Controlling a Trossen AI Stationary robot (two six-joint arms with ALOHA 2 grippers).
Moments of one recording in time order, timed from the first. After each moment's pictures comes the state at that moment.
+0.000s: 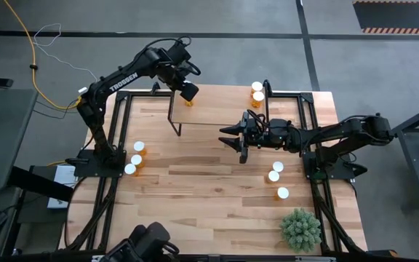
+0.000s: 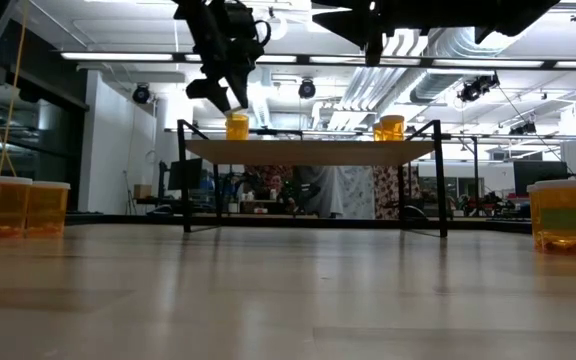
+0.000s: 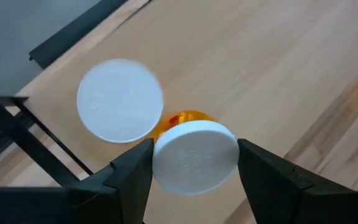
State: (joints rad) left arm 0.80 1.80 1.86 -1.22 0.16 -0.18; right arm -0.02 1.32 0.72 0.65 0.06 0.18
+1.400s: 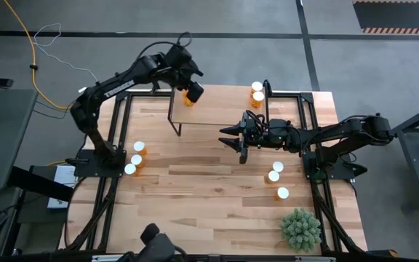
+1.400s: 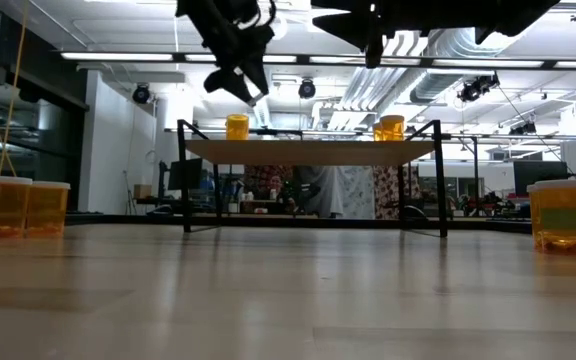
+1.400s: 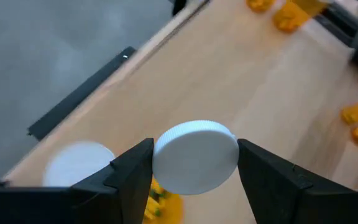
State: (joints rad) left arm 0.74 1.72 1.73 -0.91 0.12 -0.14; right arm -0.02 1.32 0.72 0.64 0.06 0.18
